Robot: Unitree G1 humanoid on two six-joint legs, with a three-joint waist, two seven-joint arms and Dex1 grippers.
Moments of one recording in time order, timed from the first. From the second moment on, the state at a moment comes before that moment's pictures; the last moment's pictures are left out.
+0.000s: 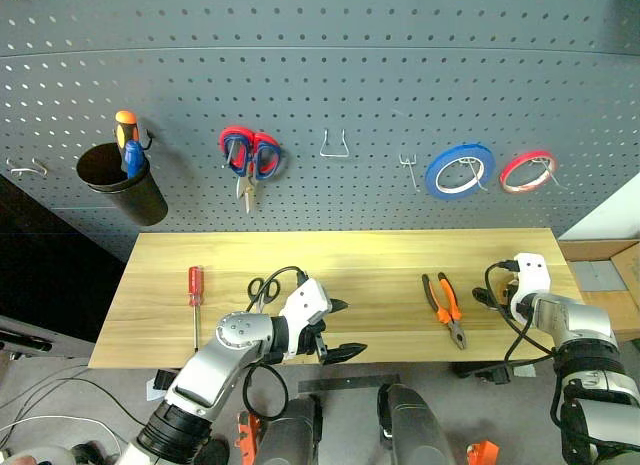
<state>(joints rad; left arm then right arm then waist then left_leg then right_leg) -0.17 0.47 -0.31 -0.19 -0.22 0.43 -0.90 -0.48 -0.50 -0.22 0.59 0.18 0.76 0.36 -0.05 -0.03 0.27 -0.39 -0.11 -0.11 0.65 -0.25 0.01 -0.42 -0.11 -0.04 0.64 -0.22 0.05</state>
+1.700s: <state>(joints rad) -0.17 0.45 0.00 -0.24 -0.36 0.22 -0.82 -0.54 -0.43 0.08 -0.38 0.45 0.92 0.34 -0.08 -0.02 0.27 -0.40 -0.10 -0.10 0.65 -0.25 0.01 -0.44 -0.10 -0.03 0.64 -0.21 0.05</state>
